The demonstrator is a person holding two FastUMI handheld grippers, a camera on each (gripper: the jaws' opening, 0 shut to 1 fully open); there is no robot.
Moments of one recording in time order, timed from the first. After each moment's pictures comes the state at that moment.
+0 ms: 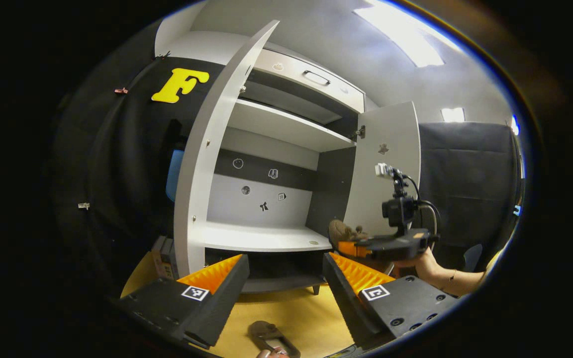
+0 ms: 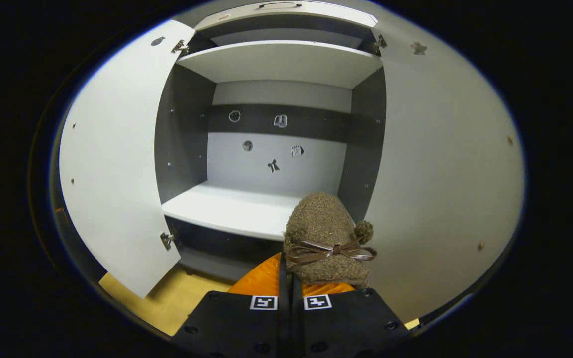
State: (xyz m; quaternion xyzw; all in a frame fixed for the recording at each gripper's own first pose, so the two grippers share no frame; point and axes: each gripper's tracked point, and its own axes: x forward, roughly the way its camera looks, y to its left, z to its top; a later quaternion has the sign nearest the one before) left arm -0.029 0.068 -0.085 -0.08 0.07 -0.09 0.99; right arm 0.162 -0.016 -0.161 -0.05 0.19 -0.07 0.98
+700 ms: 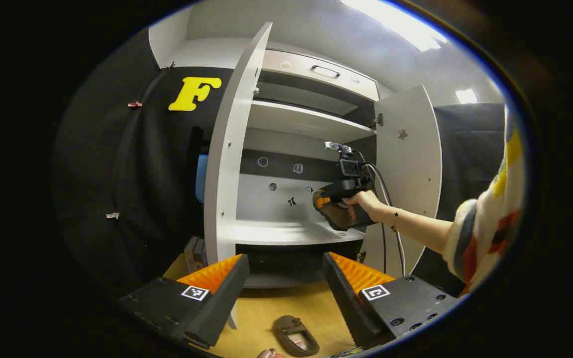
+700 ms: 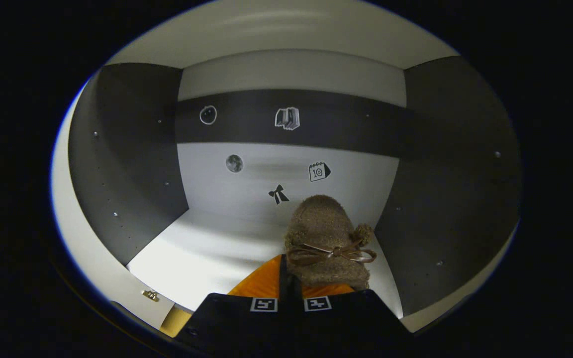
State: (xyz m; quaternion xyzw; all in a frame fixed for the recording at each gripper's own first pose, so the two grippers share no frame) left arm -0.039 0.080 -0.096 -0.04 0.09 0.00 1.00; right arm 0.401 -0.027 -0.199 -0.04 0.26 -0.05 0.96
